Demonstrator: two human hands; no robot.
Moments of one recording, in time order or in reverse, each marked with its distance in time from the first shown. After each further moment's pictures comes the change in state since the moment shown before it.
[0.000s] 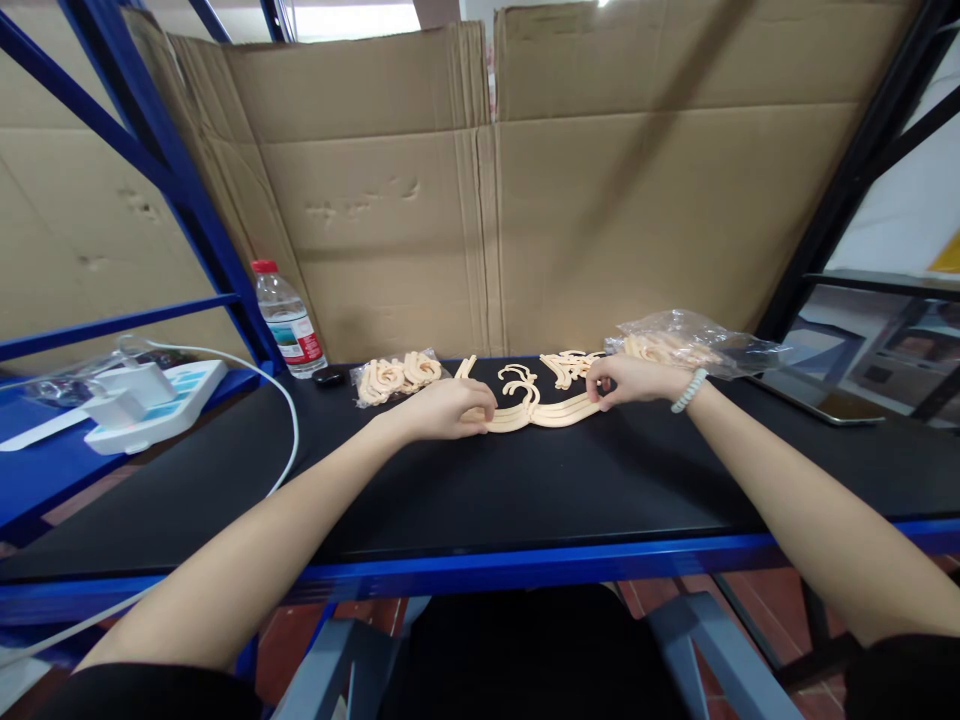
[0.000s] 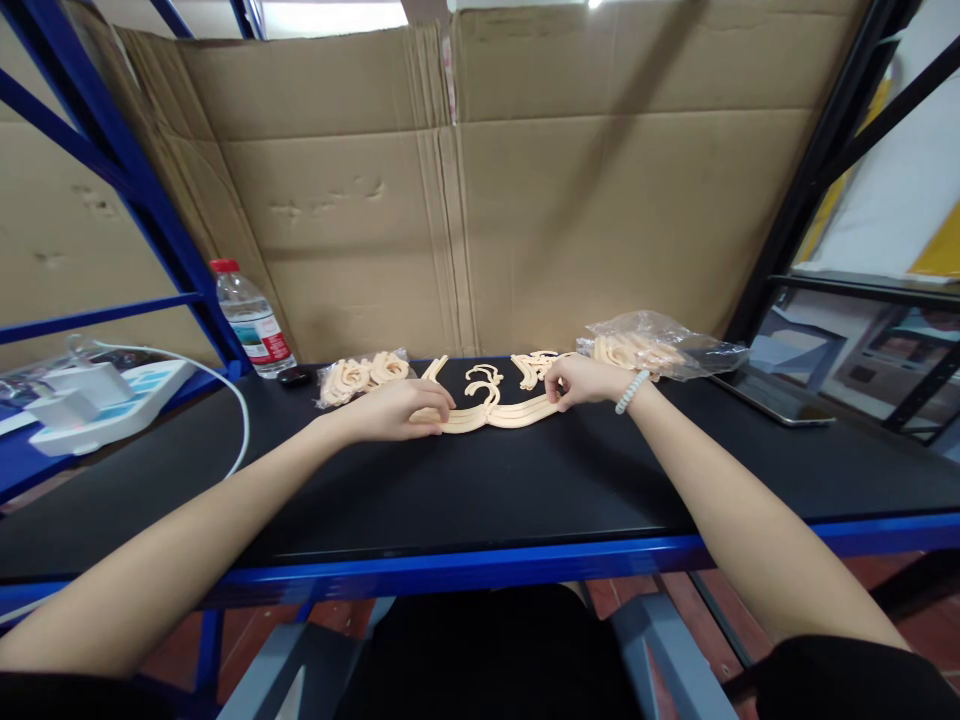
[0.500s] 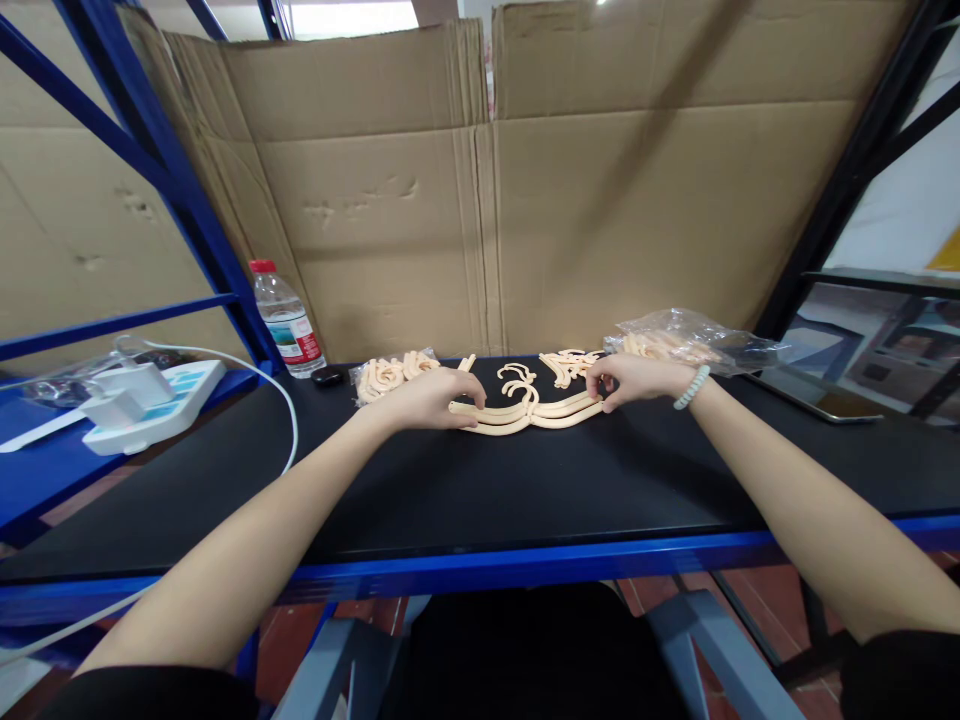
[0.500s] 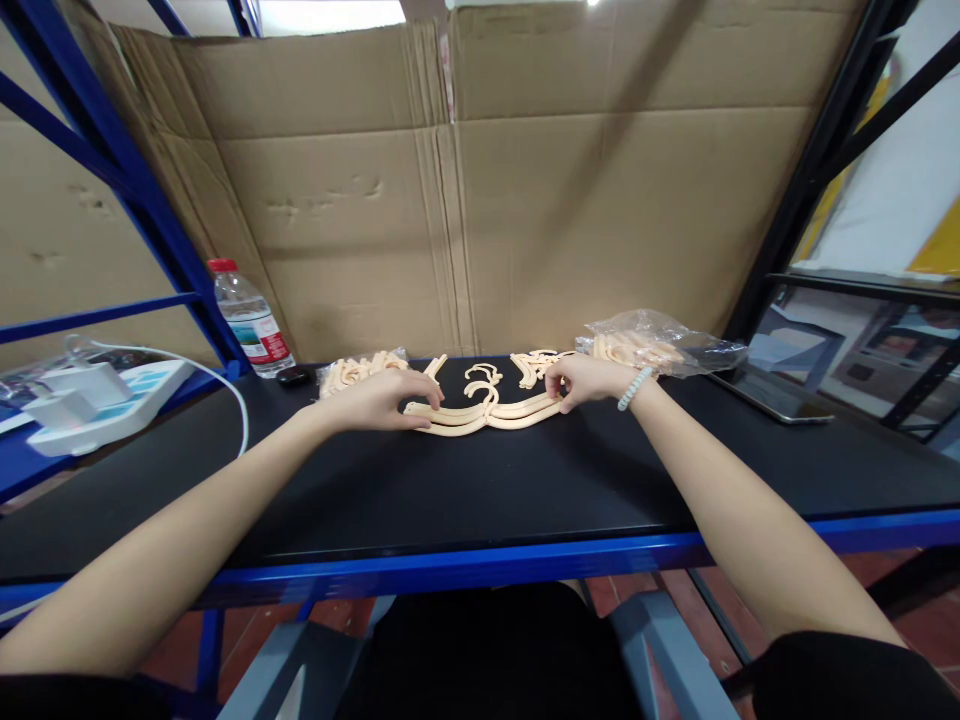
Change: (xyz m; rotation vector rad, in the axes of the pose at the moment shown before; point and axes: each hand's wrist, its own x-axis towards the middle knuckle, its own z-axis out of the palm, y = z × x) left_hand -0.006 -0.009 -0.012 -0.029 0.005 -0.046; right_hand -0.002 0.004 0.000 0.039 -0.016 0.047
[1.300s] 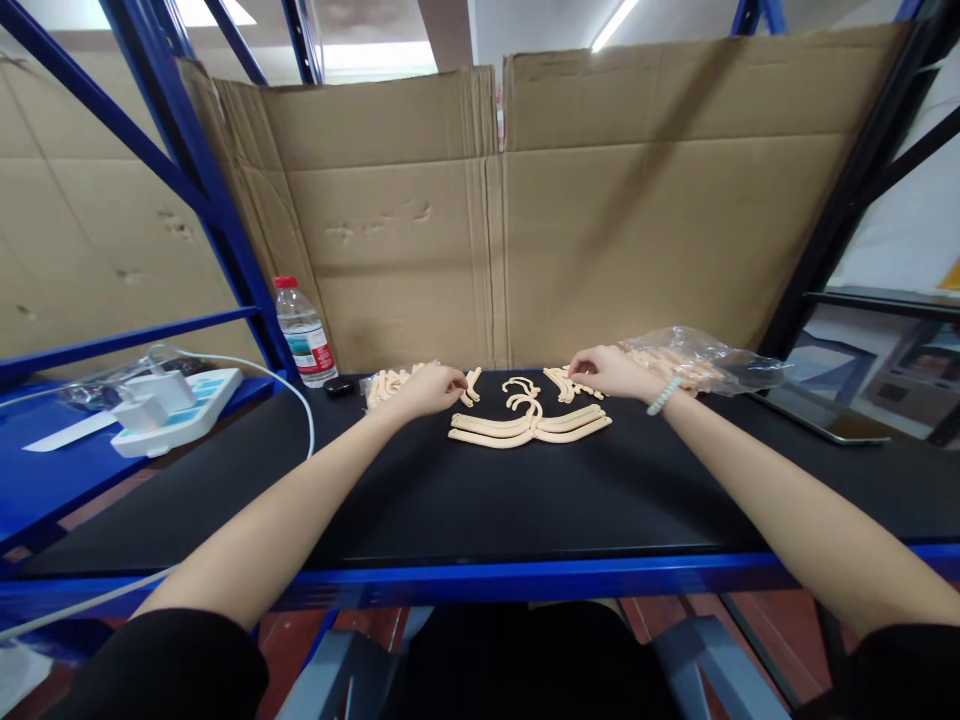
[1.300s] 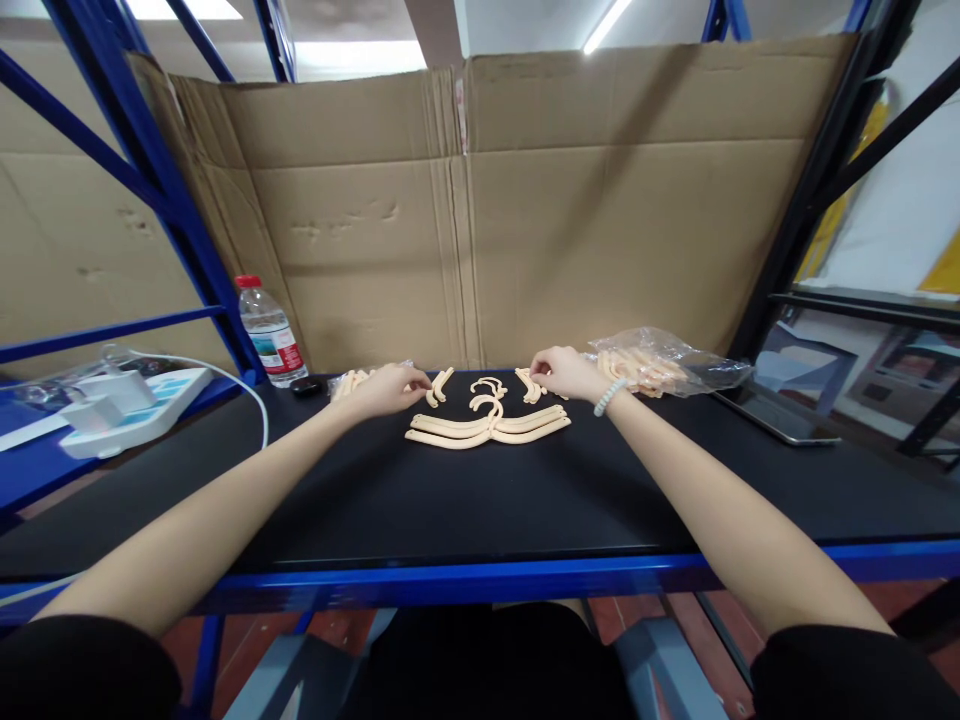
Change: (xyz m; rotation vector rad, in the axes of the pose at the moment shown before) left_hand 0.009 -0.040 0.007 0.212 0.123 -0.441; right_hand 0.026 -0.019 -0.005 0.025 0.404 0.111
